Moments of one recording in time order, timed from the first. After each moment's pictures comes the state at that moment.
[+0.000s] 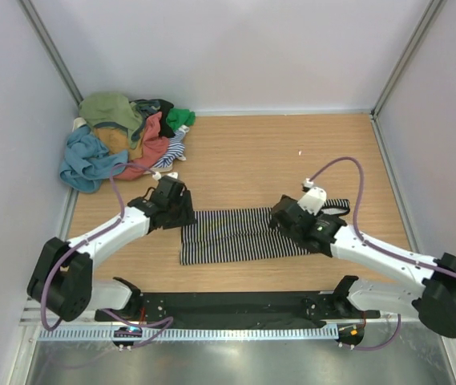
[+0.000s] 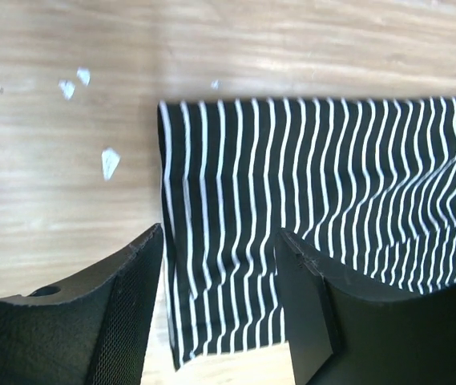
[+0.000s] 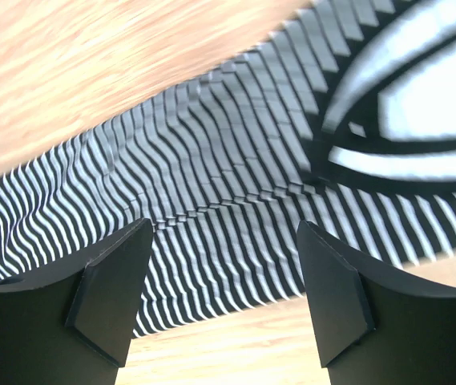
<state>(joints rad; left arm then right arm) -0.51 1.29 0.73 -0.43 -0.08 -0.63 0.85 1.14 0.72 -0.56 0.56 1.06</state>
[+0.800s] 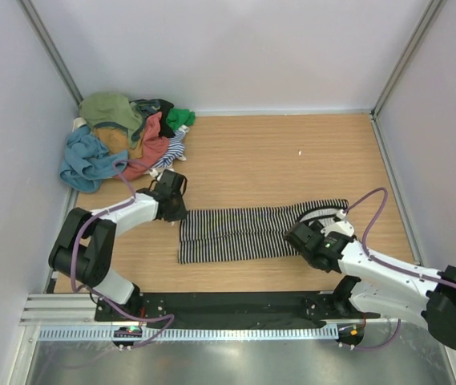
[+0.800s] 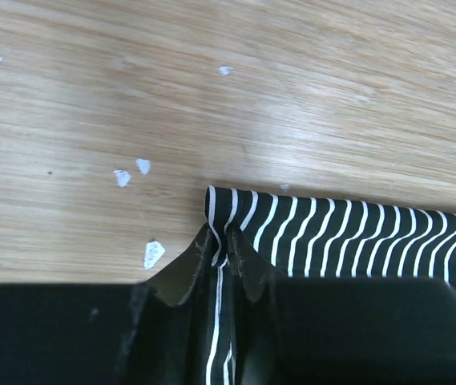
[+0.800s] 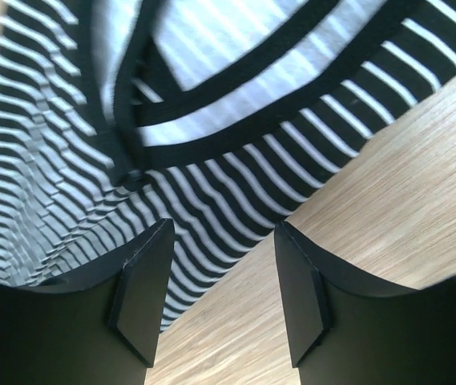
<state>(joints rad) -0.42 1.56 0.81 -0.32 -0.13 -0.64 0.84 0.96 0.47 -0.77 0.62 1.63</state>
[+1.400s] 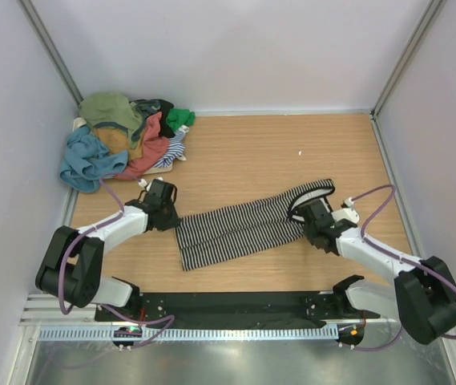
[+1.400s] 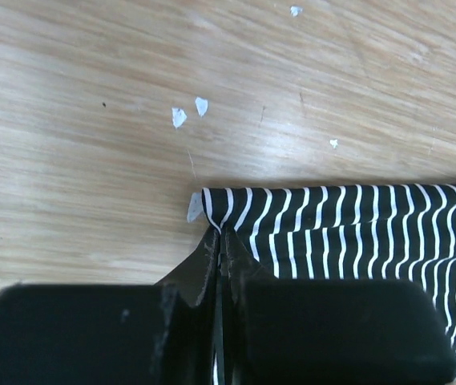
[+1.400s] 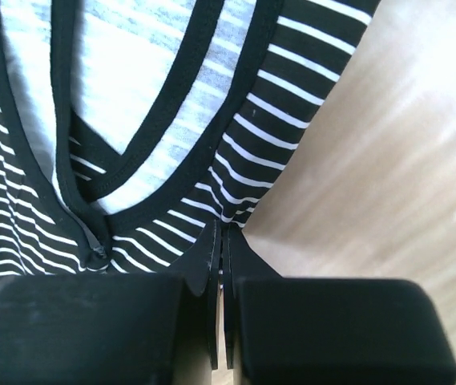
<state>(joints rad) -0.37 1.41 0.67 -0.32 -0.12 -0.69 0.47 1.11 0.44 -0.44 0.47 1.39</state>
